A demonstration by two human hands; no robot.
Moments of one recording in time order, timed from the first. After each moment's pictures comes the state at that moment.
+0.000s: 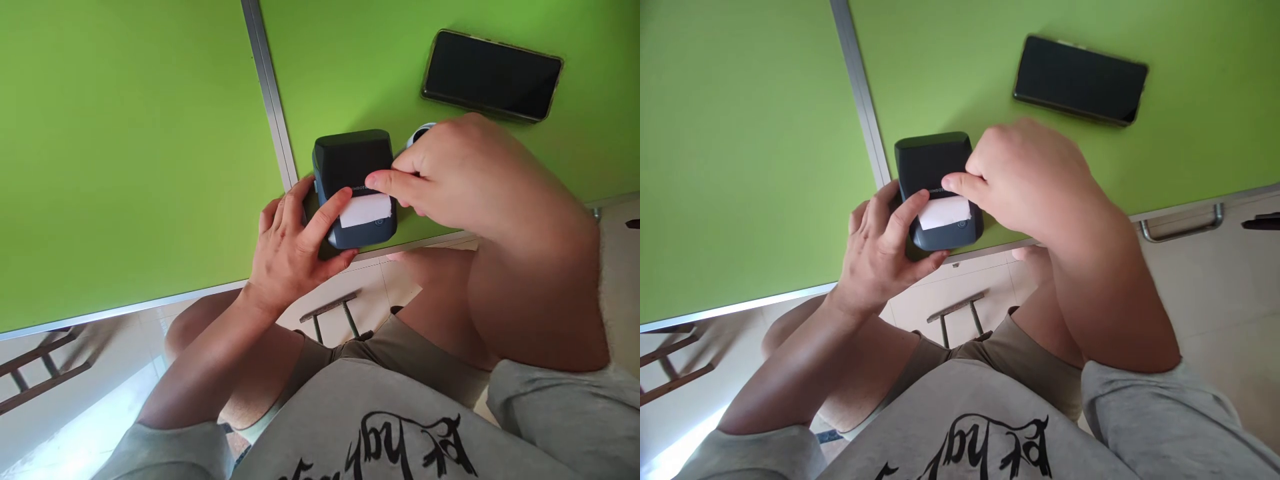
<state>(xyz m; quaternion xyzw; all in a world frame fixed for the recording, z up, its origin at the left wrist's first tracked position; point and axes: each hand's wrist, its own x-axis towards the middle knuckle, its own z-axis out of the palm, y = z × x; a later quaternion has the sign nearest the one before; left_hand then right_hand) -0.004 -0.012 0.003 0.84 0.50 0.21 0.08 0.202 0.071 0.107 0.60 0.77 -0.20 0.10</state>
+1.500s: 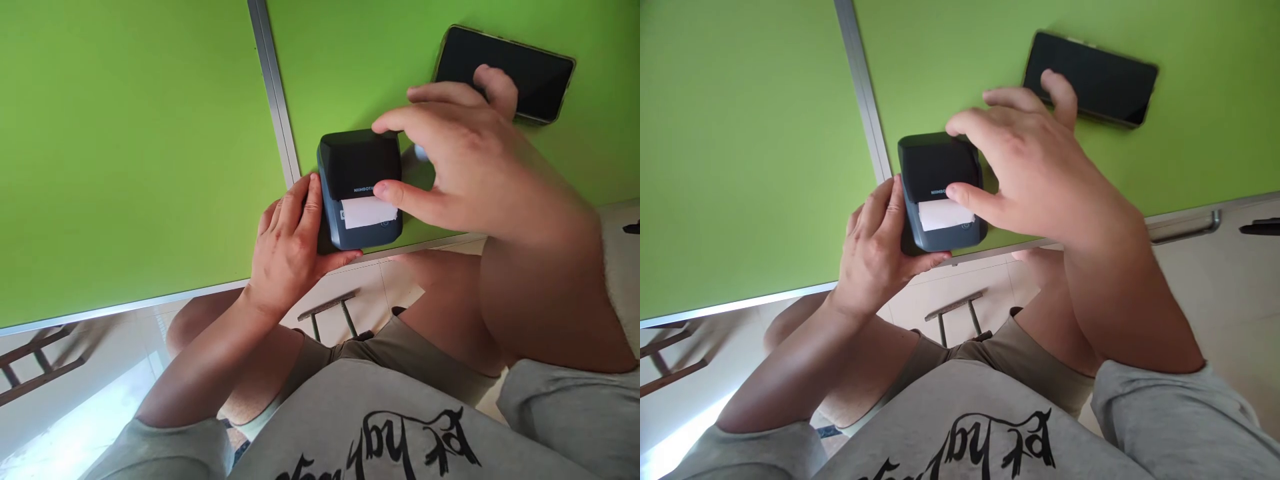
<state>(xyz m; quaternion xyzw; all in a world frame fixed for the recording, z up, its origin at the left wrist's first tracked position) -0.004 -0.013 -0.002 0.80 0.55 0.19 0.11 0.227 0.071 0.082 0.49 0.86 -0.13 -0.02</state>
